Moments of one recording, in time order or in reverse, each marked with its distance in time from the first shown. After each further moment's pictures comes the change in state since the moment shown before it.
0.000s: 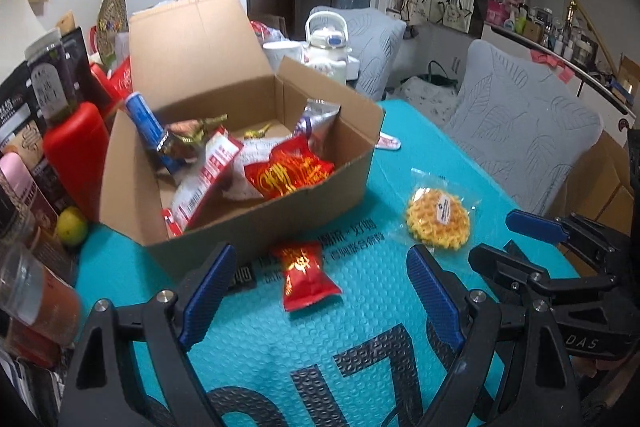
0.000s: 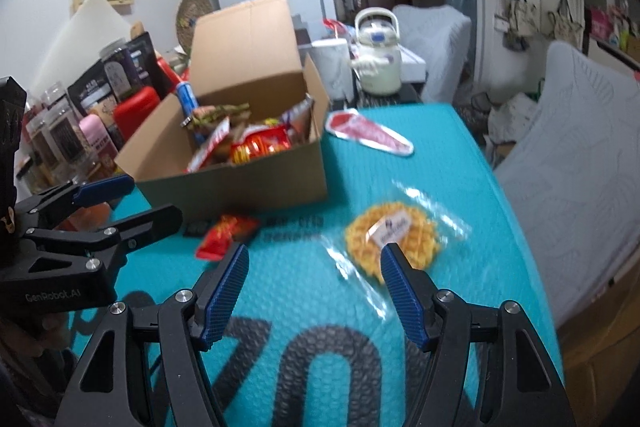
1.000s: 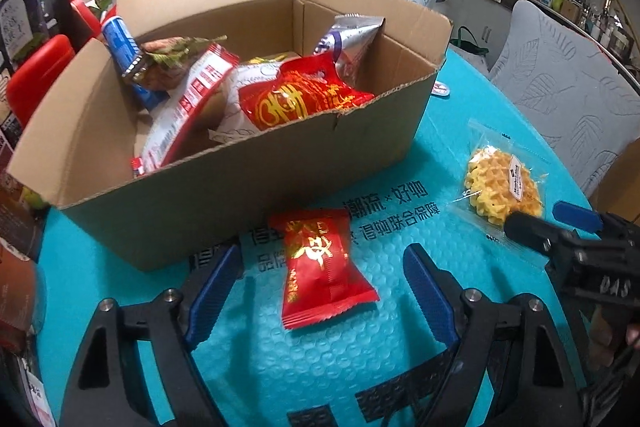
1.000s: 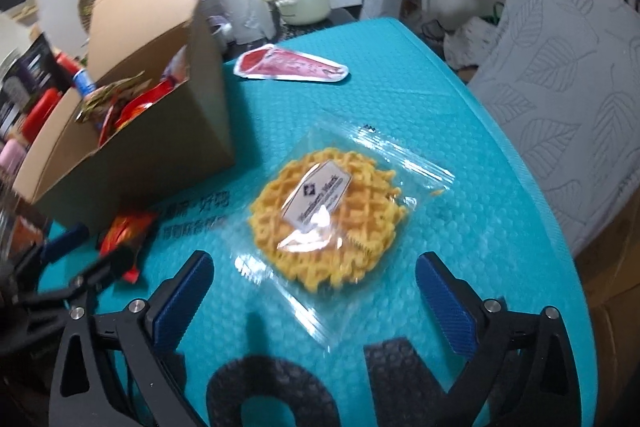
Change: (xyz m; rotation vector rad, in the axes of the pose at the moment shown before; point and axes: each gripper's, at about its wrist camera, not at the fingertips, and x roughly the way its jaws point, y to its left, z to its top) left arm 0.090 0.011 -0.019 -0.056 0.156 0.056; right arm 0.082 -0.056 0.004 0.211 0.180 -0.126
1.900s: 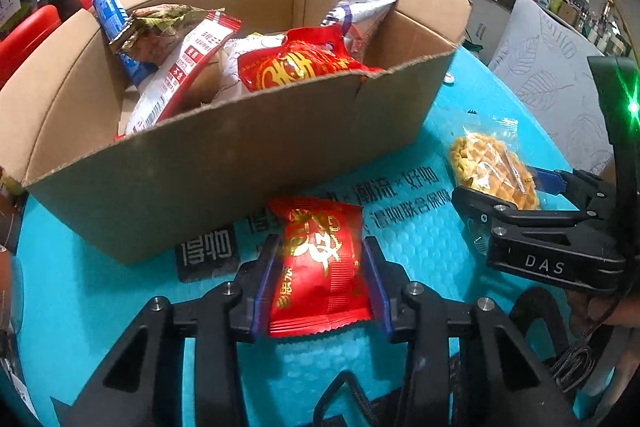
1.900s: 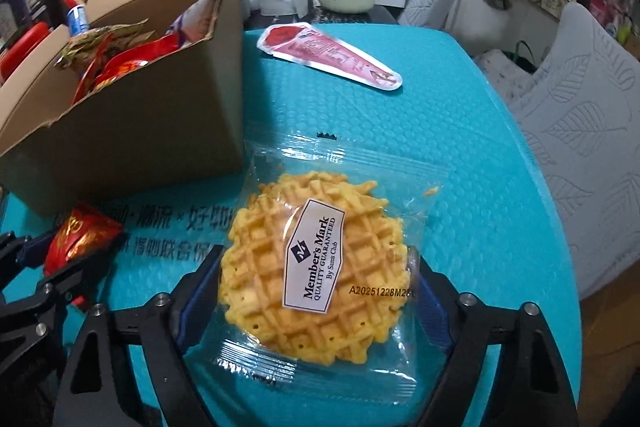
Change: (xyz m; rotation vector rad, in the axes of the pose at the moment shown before) left arm 0.013 0.014 -0.011 -0.016 0.037 -0.051; right arm 0.029 0.041 -0.006 -0.244 0.025 -0.089
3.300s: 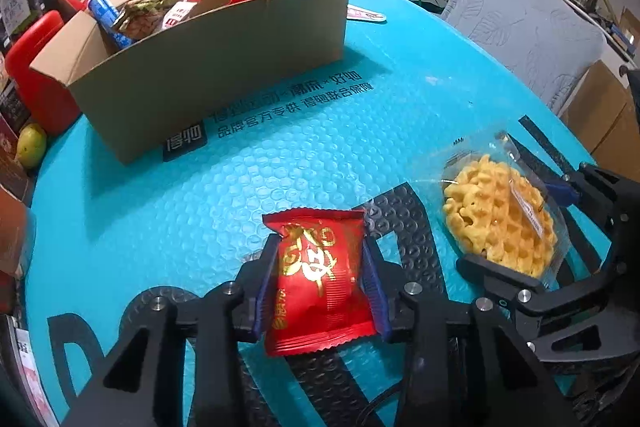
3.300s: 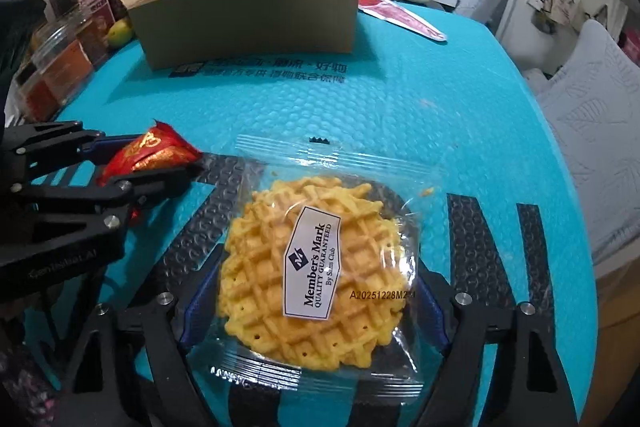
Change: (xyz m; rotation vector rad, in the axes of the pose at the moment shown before) left arm -0.045 -0.032 -0.065 0.119 0.062 -0.030; right arm -0.049 0.025 -0.074 -0.174 0.015 0.110
